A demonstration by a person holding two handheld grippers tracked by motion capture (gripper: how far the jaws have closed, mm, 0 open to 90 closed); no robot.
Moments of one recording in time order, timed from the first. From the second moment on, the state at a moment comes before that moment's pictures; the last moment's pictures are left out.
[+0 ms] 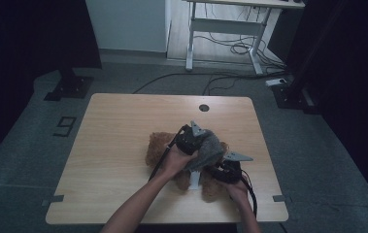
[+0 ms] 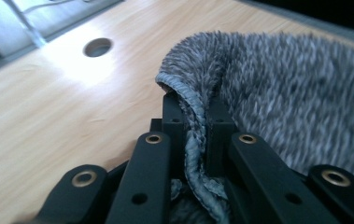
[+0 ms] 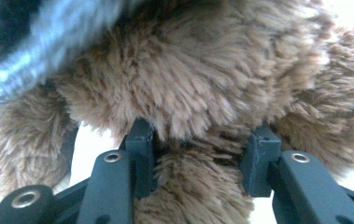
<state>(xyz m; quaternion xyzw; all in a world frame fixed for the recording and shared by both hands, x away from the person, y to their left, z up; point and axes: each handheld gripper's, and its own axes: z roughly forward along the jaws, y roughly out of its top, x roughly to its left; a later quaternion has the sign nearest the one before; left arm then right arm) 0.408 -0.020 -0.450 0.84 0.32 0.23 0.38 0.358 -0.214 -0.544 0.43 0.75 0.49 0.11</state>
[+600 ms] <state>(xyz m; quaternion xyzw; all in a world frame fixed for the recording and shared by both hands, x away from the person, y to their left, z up) 0.414 0.101 -0.448 0.79 0.41 0.24 0.38 0.359 -0.216 -0.545 0.42 0.75 0.49 0.10</state>
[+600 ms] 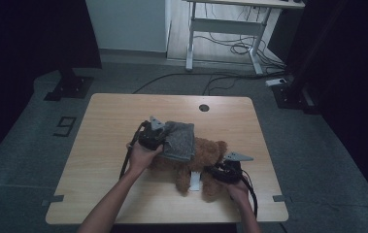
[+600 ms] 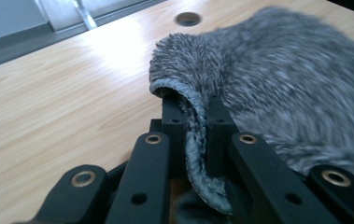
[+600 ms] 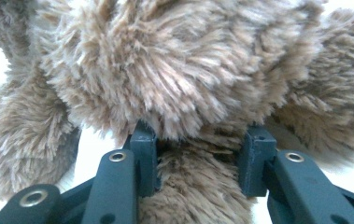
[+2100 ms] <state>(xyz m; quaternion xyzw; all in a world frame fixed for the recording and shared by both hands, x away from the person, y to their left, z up) 0.435 0.079 -0.445 0.80 0.40 0.20 0.40 0.385 -0.205 -0.547 0.43 0.75 0.49 0.11</state>
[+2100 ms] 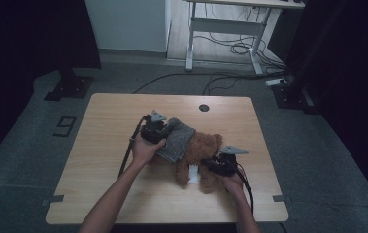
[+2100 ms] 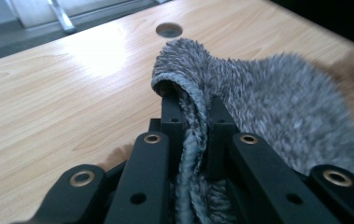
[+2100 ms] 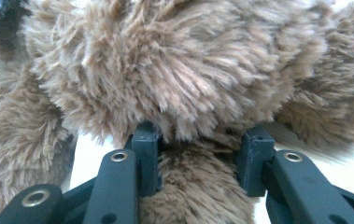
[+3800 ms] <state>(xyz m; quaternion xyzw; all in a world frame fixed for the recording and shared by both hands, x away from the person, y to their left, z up) 0.344 0.119 -0.487 0.78 0.37 0.20 0.47 0.384 -0.203 -0.518 0.42 0.74 0.52 0.02</state>
